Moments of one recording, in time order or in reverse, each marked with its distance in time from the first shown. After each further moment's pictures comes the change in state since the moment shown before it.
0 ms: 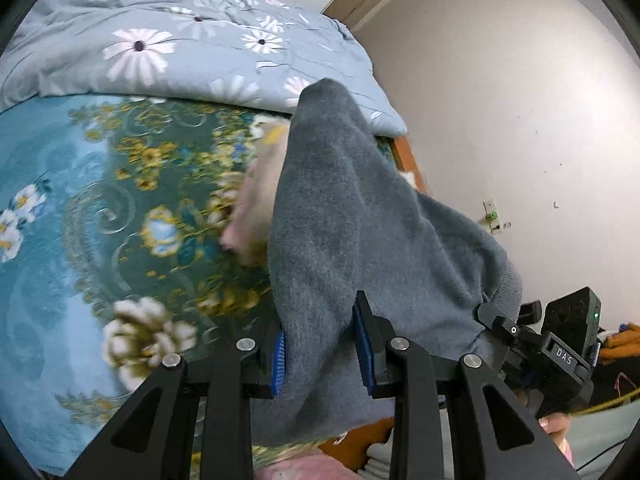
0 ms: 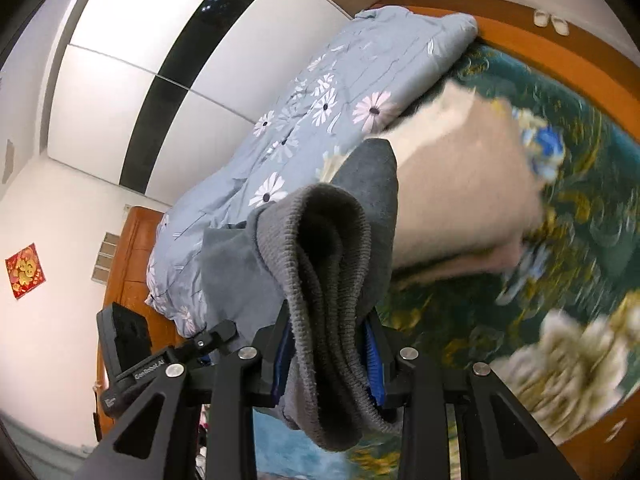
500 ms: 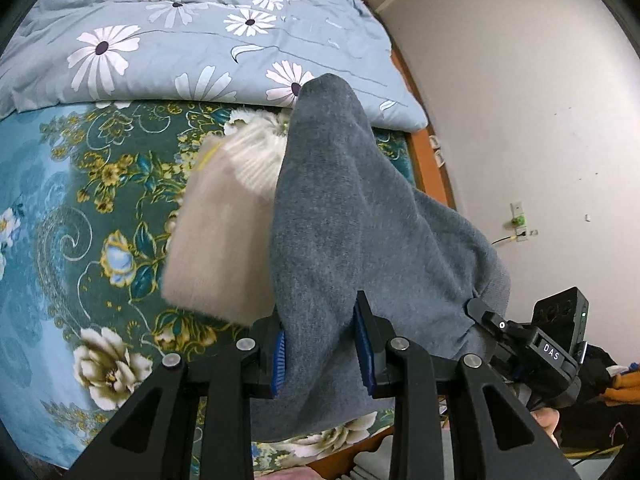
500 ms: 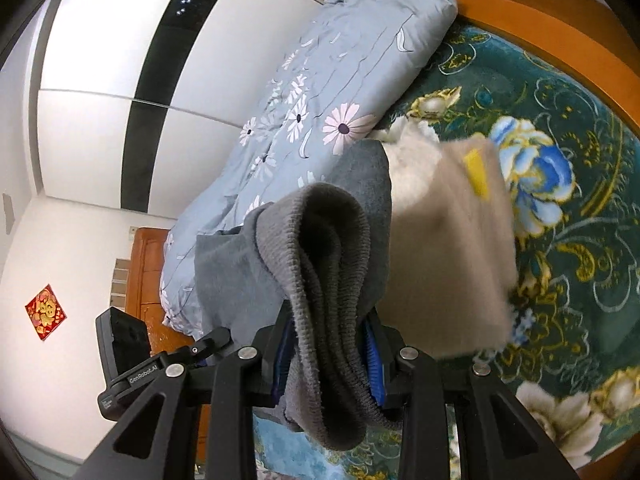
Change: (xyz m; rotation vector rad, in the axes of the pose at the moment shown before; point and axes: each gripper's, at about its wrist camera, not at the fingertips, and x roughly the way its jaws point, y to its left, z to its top) left arm 0.096 -0.071 0.090 -0.042 0.116 0.119; right arm 0.043 -0.088 0.125 0.107 0.096 0.055
